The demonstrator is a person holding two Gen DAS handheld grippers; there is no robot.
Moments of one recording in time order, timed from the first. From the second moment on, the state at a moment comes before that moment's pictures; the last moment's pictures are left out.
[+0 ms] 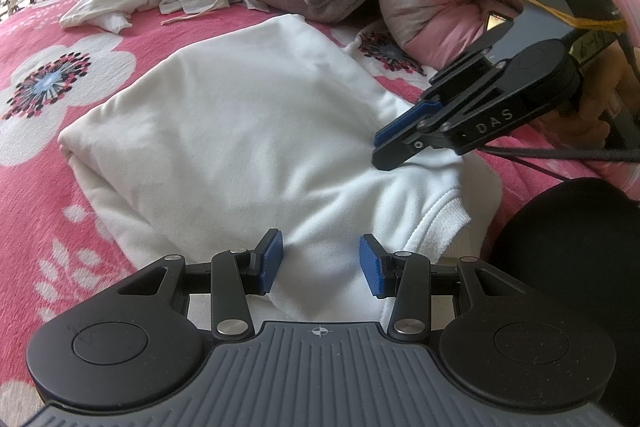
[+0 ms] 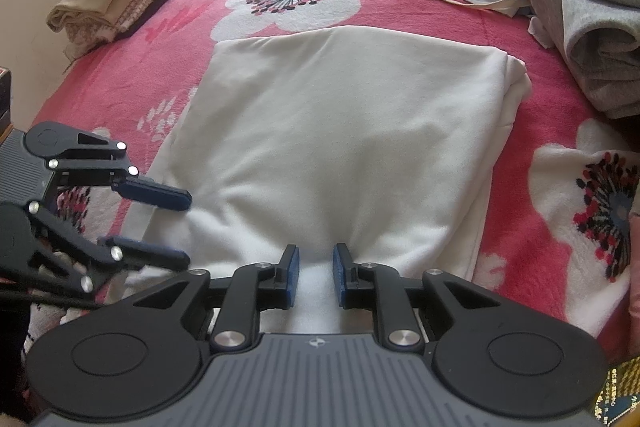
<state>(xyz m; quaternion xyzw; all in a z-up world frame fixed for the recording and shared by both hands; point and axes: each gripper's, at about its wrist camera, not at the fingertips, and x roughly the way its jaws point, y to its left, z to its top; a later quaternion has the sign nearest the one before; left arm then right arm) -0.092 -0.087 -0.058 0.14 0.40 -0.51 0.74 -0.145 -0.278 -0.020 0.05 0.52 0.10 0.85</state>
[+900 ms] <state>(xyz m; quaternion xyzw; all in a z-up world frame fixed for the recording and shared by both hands) 0.032 0.004 -0.105 -0.25 0.51 -0.41 0.72 -0.134 -0.410 -0.050 0.37 0.41 0.02 0.84</state>
